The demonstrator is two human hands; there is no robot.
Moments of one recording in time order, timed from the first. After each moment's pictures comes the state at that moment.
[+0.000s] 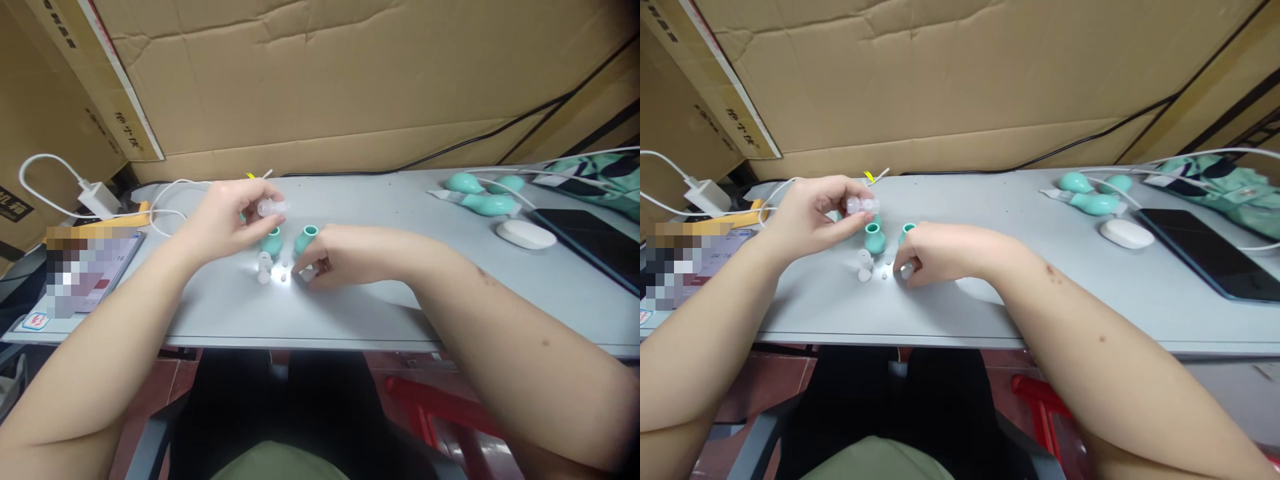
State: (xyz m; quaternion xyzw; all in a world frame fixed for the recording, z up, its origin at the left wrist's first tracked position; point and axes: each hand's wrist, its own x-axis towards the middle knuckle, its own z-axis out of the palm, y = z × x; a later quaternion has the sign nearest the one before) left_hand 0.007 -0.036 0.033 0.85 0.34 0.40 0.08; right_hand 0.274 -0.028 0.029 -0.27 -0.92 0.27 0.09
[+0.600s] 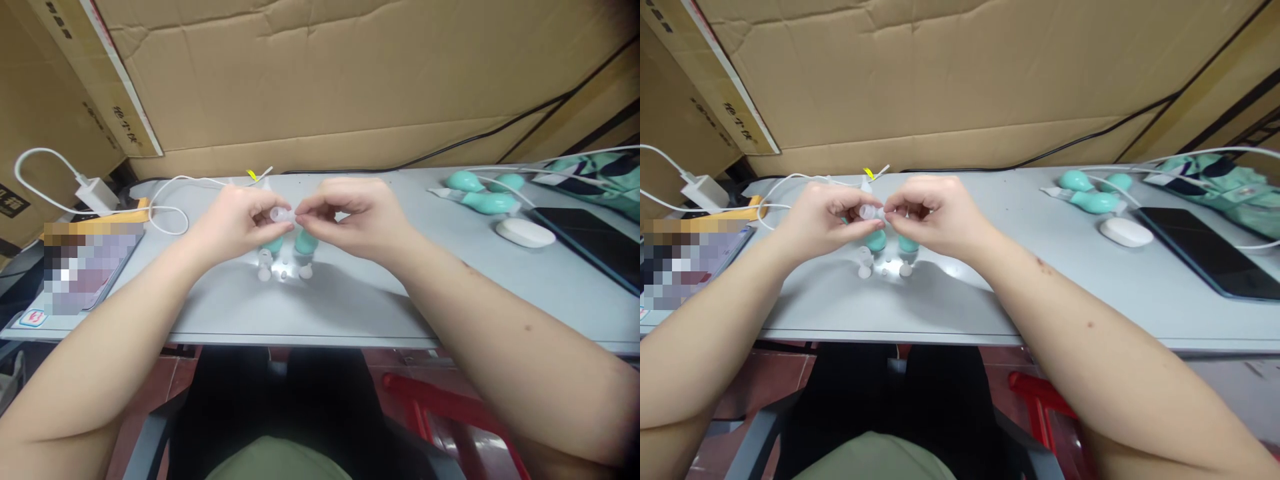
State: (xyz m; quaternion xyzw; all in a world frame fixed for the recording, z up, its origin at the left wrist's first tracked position) left_hand 0.017 -0.031 0.022 0.86 0.33 0.39 0.08; right_hand 0.267 -0.022 0.020 -0.25 -0.86 0.14 0.43
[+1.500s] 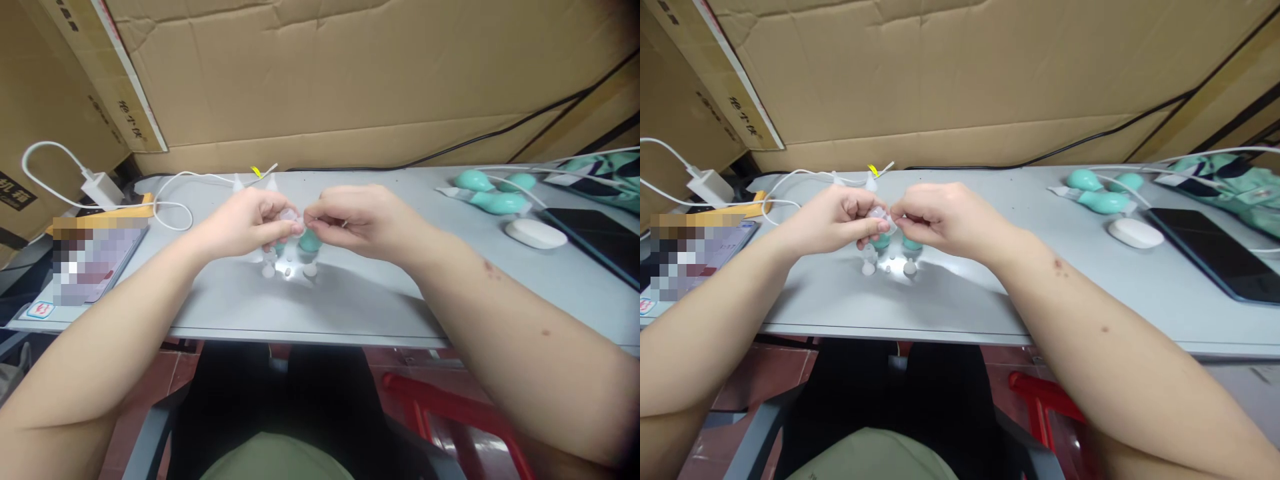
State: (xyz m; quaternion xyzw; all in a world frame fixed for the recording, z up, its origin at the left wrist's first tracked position) left_hand 0.023 -0.043 0.035 0.80 0.39 0.28 0.36; right_hand 0.282 -0.015 0.023 -0.19 -0.93 0.06 0.32
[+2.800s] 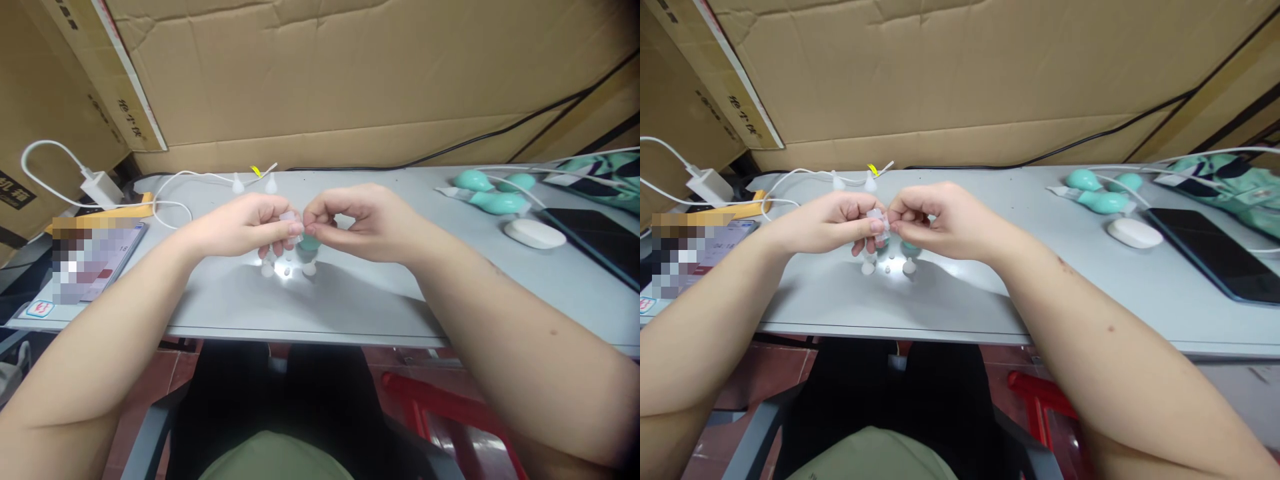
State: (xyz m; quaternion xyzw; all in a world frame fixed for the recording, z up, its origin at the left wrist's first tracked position) left_hand 0.014 -0.040 0.039 0.81 0.33 0.23 0.44; right_hand 0.276 -0.031 0.035 -0.25 -0.89 0.22 0.30
